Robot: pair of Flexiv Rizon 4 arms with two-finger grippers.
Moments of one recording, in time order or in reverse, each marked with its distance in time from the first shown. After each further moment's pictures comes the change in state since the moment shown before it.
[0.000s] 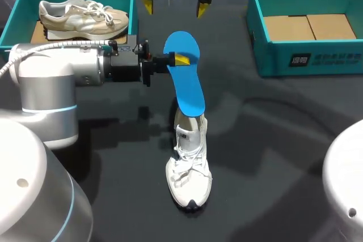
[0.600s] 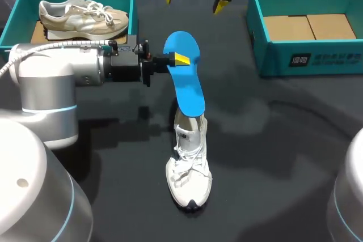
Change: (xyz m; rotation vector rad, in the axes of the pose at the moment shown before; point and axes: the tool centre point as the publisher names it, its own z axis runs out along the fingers) left arm 0.000 0.000 0.000 0.000 0.000 0.000; right arm -0.035 -0.005 -0.021 -0.001 0.167 0.003
